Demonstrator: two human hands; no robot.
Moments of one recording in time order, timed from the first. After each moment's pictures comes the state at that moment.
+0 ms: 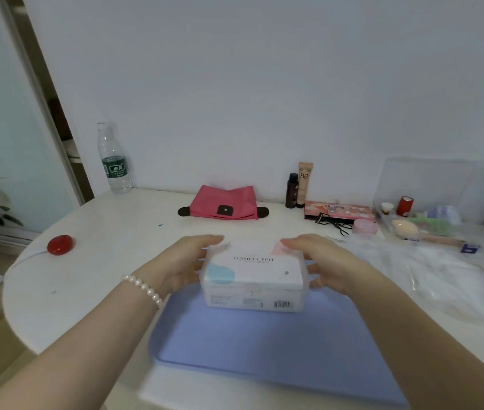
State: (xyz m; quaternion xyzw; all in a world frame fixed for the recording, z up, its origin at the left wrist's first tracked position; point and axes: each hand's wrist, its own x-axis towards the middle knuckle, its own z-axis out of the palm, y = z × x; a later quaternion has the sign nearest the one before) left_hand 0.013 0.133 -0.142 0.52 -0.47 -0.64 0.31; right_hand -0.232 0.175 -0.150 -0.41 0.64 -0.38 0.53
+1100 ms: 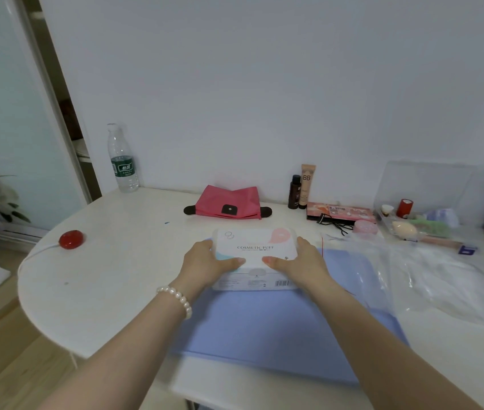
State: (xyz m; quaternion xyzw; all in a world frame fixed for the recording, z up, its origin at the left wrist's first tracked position) left_hand -0.001 0.148 -0.171 0.59 -0.63 -0.36 0.34; right_hand -0.189 0.190 -0.163 -0.51 0.71 -0.39 0.30
